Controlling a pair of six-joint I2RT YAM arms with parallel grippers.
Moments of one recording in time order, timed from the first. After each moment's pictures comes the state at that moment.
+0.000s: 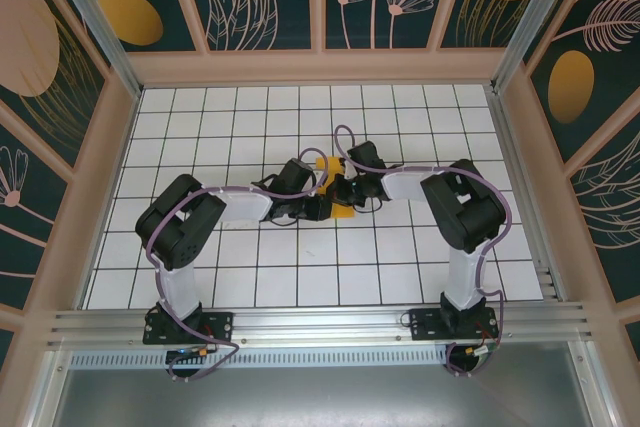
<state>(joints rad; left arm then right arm) -0.70 1.88 0.94 0.03 0.36 -0.53 0.56 1.92 1.01 -0.07 -0.48 0.69</state>
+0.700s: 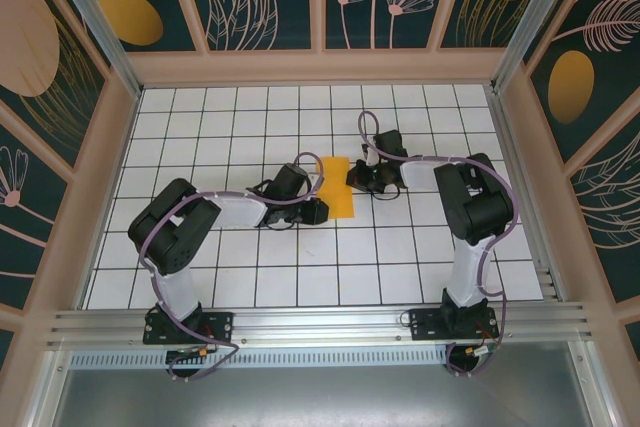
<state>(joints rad) -0.70 1.83 0.85 0.08 0.36 -0.54 0.38 1.94 1.03 -0.07 -0.51 0.59</state>
